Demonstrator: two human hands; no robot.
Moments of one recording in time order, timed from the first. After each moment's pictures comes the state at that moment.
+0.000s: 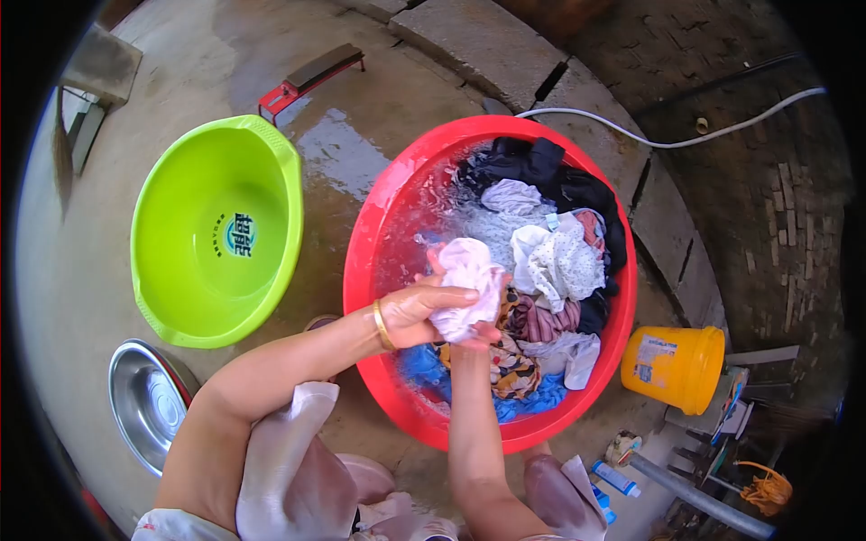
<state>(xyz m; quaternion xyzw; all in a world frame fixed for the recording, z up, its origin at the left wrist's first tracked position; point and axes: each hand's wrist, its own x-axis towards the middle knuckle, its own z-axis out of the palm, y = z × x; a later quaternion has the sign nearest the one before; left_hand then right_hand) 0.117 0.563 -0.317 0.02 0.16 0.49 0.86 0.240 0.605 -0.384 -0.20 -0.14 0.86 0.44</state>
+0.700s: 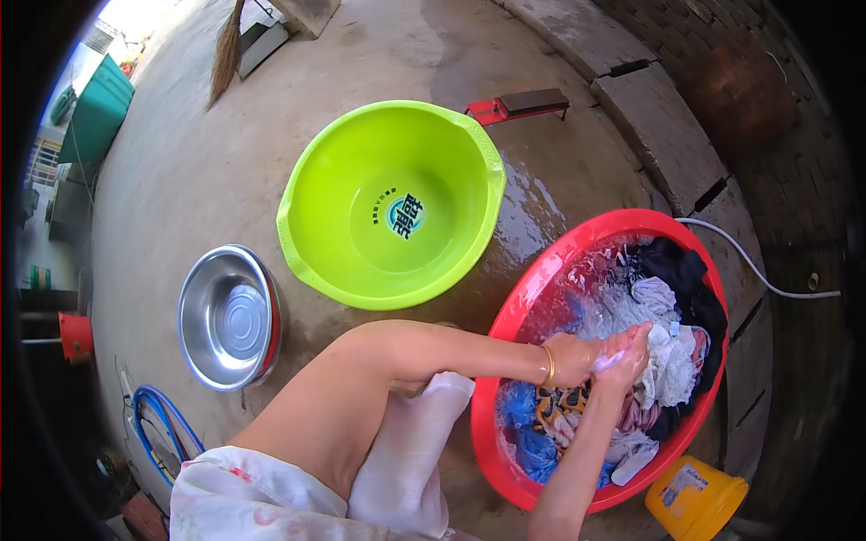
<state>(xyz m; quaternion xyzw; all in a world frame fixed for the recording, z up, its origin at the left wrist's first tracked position) 0.135 0.562 -0.371 0.57 0.65 0.28 0.42 0.219 0.653 -0.363 -0.52 -0.20 0.72 0.41</state>
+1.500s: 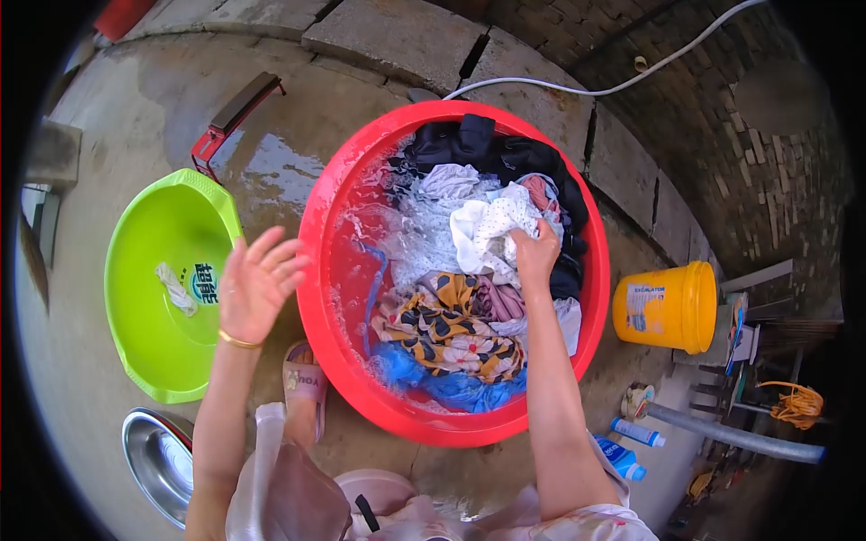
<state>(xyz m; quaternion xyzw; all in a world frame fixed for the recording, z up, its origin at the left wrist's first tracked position) -0.002 0.524 -0.351 0.03 0.23 0.68 0.69 0.370 0.732 -0.388 -0.67 -0.67 0.15 0.28</state>
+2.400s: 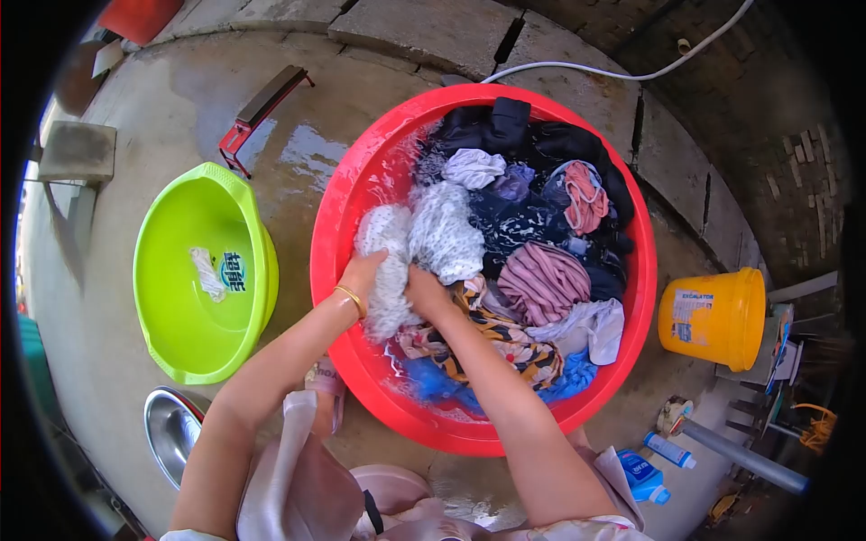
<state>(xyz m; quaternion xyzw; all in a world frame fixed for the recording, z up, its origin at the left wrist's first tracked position) 0.099 0.584 -0.470 -0.04 0.60 0.47 0.65 0.242 0.625 -0.494 -0.46 -0.72 0.52 -0.04</state>
